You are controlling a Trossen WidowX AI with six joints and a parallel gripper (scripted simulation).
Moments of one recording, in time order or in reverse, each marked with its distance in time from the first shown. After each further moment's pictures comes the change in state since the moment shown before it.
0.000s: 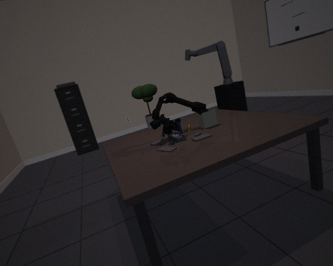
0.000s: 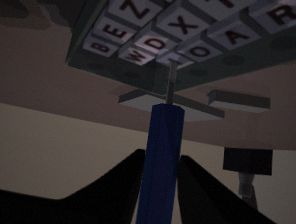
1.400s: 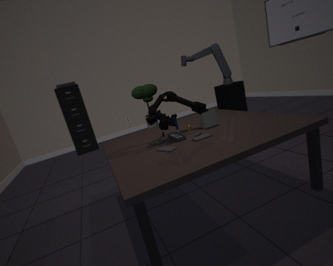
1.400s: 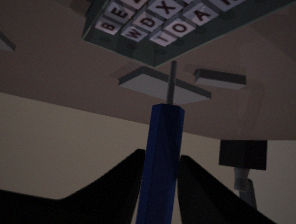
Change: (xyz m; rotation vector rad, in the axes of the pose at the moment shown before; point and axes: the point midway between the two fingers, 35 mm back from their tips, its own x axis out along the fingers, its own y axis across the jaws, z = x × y) arm -0.047 -0.006 -0.014 -0.002 0.000 -0.012
